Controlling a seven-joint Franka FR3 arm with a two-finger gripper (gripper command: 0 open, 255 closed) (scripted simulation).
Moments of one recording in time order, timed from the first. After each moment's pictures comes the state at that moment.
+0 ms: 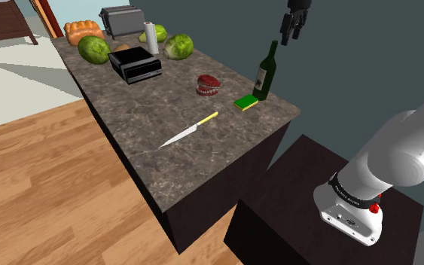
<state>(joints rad) -0.03 -0.17 -0.31 -1.91 -0.11 1.68 -0.38</state>
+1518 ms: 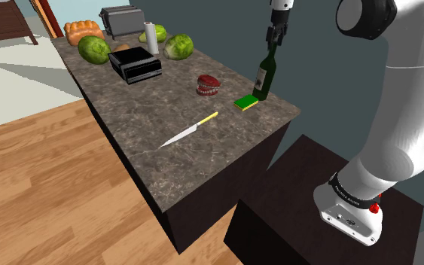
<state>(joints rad) -0.21 0.49 -0.39 -1.33 0.10 1.68 -0.64</state>
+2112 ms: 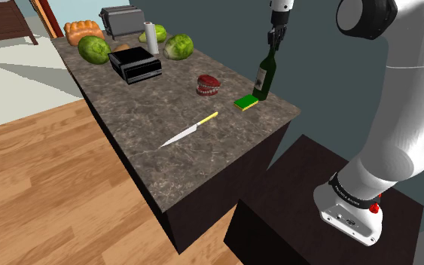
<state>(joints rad) -0.20 0.49 -0.39 -1.34 0.10 1.70 -0.64</state>
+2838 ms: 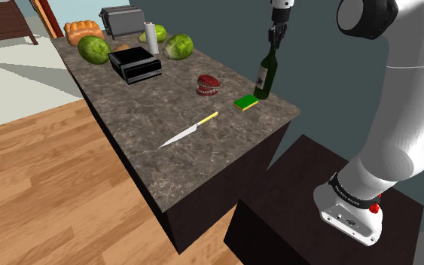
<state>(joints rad) -0.21 0.48 -0.39 -1.32 0.10 1.67 -0.64</state>
